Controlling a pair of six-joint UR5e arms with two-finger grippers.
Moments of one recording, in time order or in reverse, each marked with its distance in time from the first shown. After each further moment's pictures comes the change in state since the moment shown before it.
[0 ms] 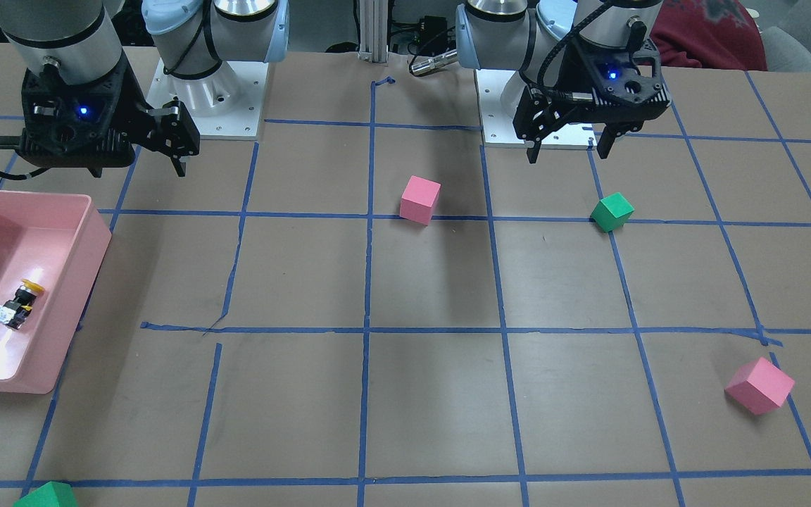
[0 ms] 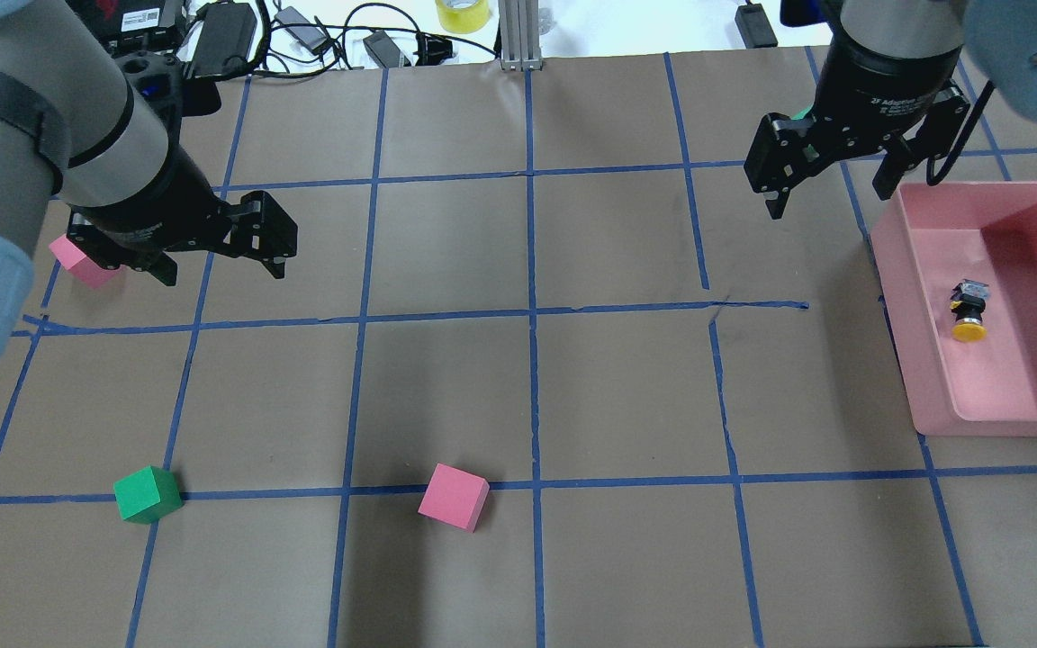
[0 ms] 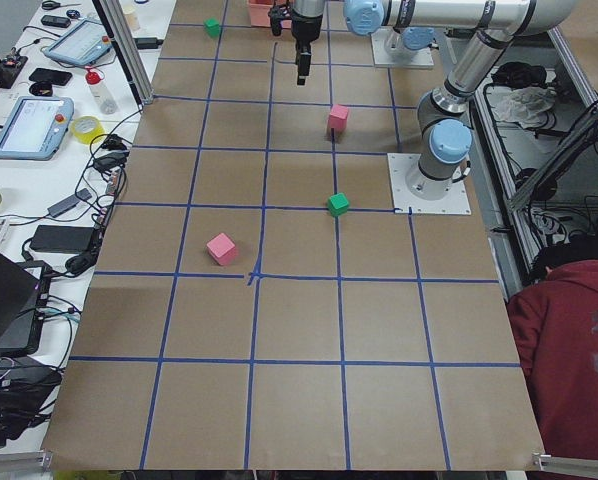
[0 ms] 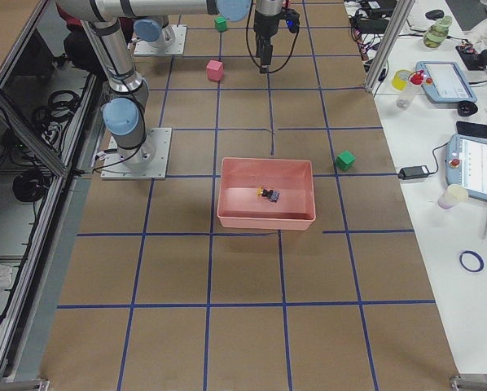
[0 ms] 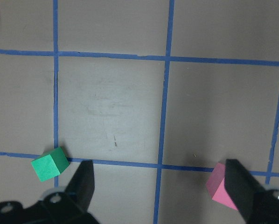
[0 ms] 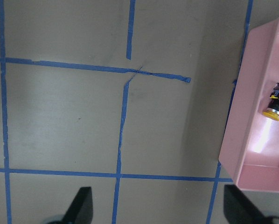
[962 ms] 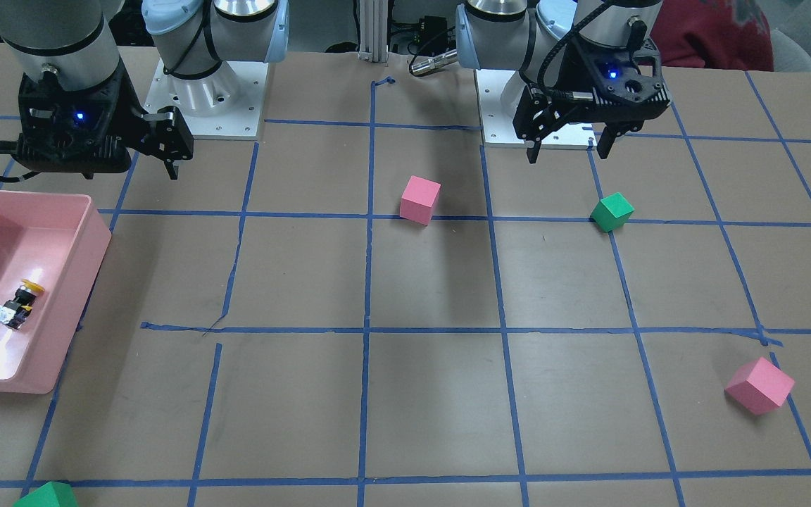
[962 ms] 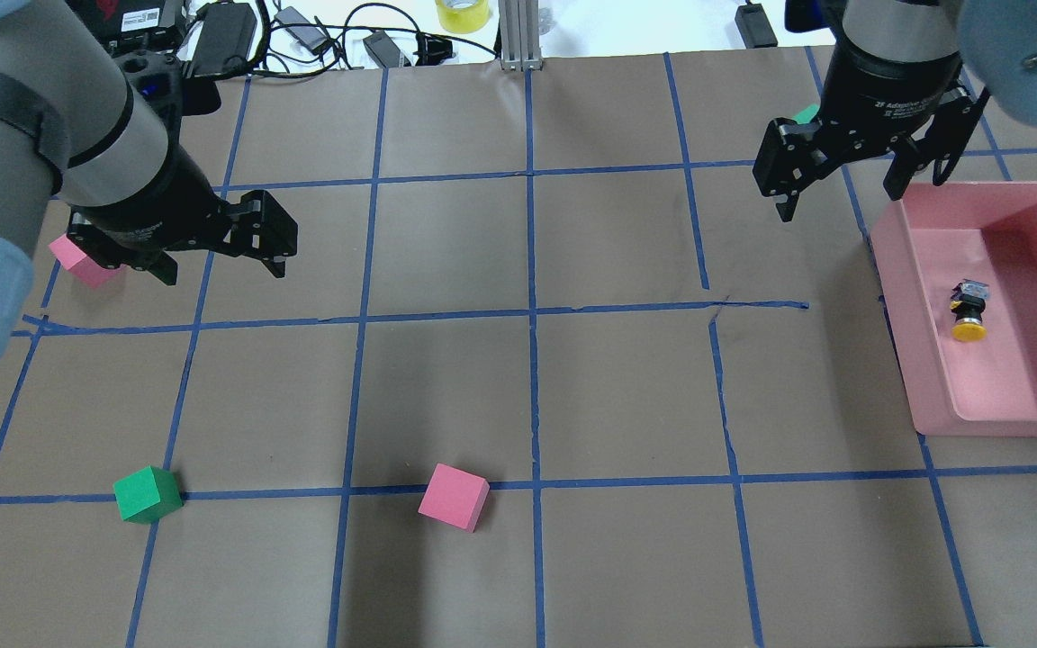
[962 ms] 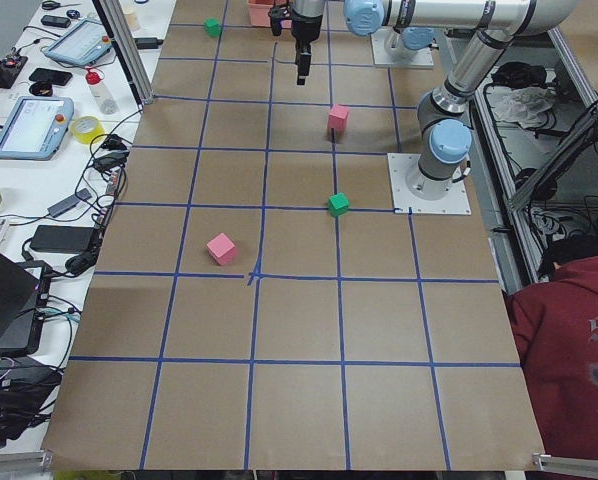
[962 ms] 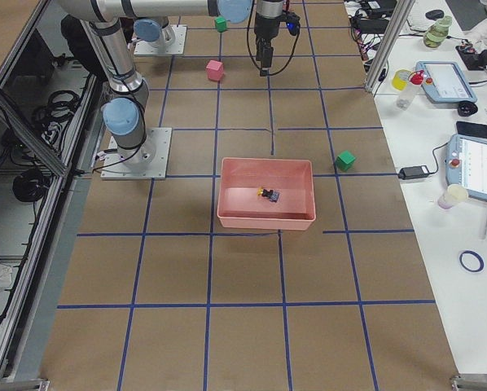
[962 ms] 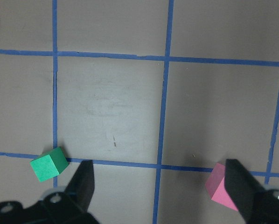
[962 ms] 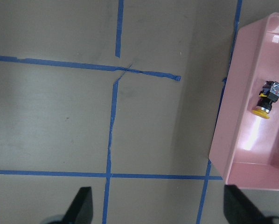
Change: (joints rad) left arm 0.000 0.001 0.000 0.003 -0.001 -0.001; right arm -0.001 0.006 0.006 -0.004 -0.038 -0.001
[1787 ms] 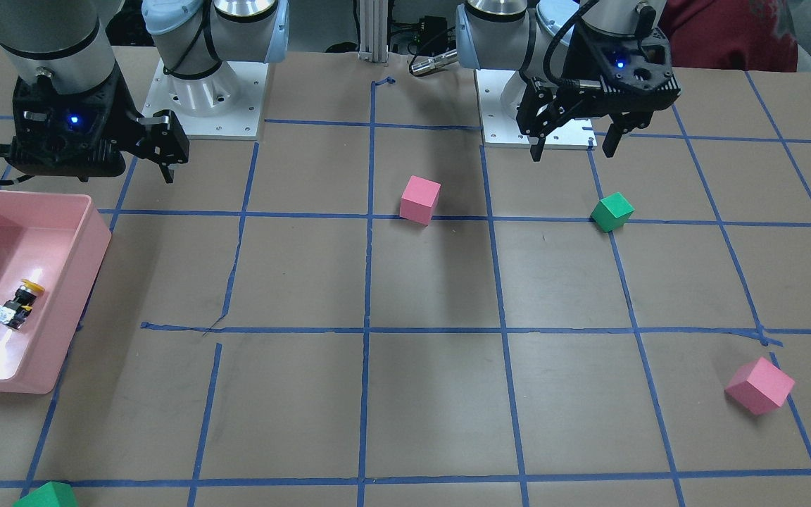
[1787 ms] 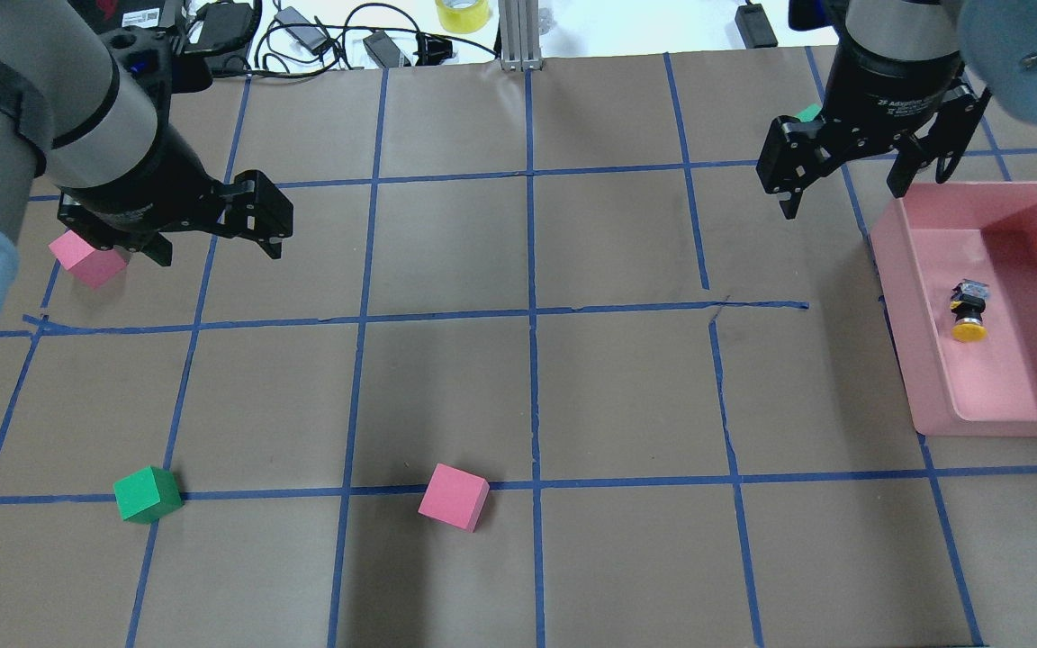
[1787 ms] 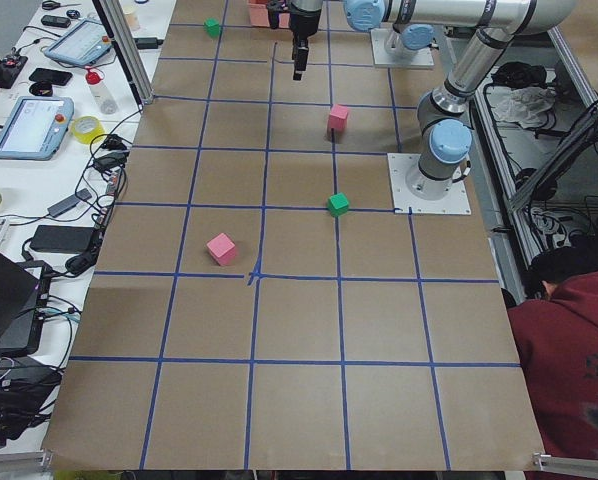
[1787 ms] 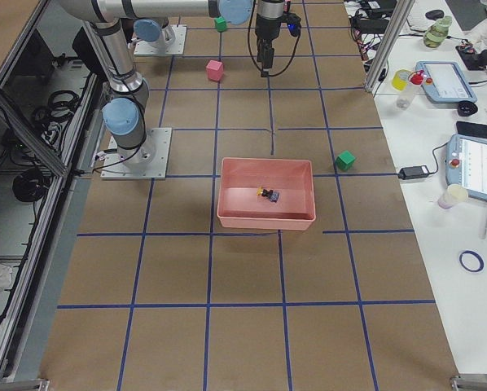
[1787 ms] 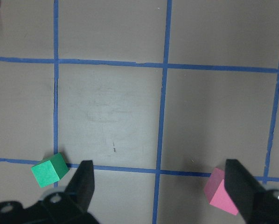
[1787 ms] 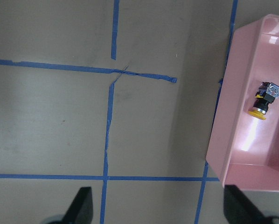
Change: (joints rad) left arm 0.000 -0.003 0.038 0.013 -0.006 0.009; right arm -0.014 0.003 0.000 -0.010 -0.009 0.001
